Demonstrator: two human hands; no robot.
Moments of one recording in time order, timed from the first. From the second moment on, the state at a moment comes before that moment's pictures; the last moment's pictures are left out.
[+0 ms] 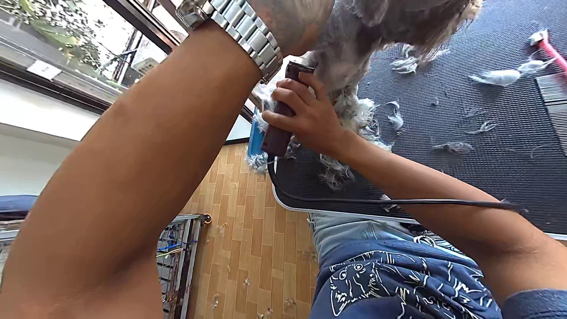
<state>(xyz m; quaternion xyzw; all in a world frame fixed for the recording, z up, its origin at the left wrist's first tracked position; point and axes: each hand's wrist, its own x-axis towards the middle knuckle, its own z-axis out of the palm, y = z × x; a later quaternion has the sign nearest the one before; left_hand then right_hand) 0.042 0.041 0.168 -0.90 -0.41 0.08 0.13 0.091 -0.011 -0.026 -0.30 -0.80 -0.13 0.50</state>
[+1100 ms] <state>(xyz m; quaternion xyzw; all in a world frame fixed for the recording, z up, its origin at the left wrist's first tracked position) 0.050 0.010 0.178 -0.82 -0.50 0.23 0.14 0.068 -0.024 -0.036 -0.31 -0.78 -0.11 0.53</state>
